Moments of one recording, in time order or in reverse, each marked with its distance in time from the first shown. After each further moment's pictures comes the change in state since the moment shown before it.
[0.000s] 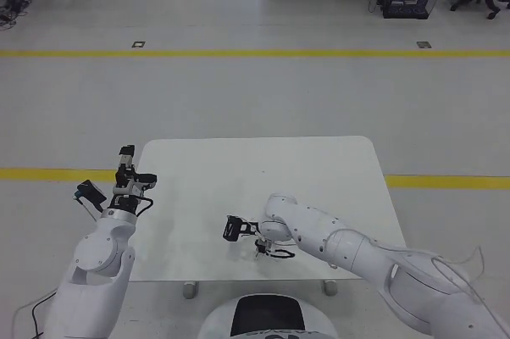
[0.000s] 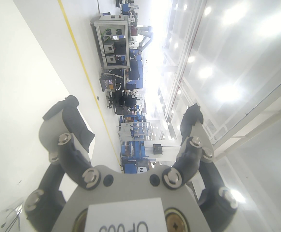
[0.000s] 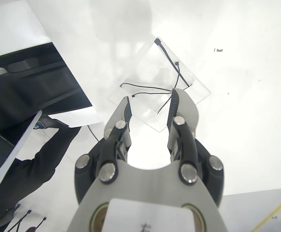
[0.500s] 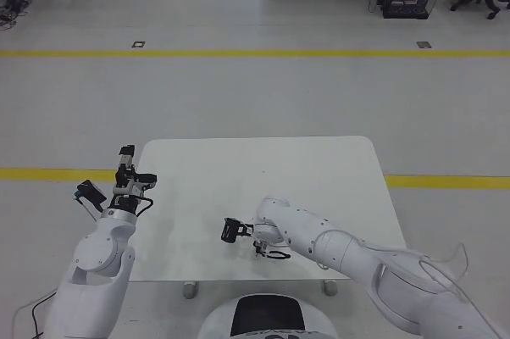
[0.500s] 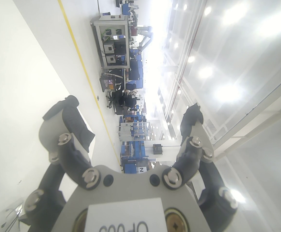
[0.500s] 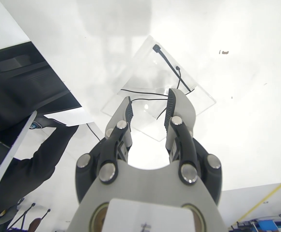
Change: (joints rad) left arm 0.000 0.000 0.000 0.000 0.000 0.000 0.000; right arm -0.001 -0.078 -0.019 0.115 -0.036 0.014 0.000
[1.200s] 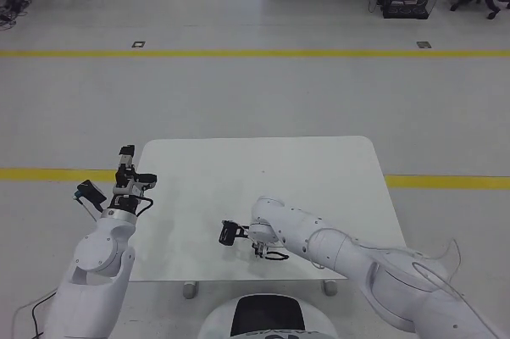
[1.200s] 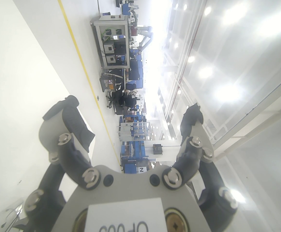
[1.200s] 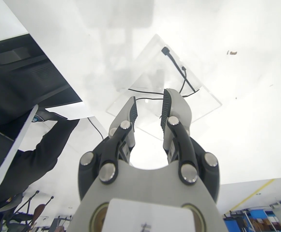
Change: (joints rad) left arm 0.000 0.000 0.000 0.000 0.000 0.000 0.000; right arm 0.017 -0.031 -0.028 0.029 0.040 -0.014 0.054
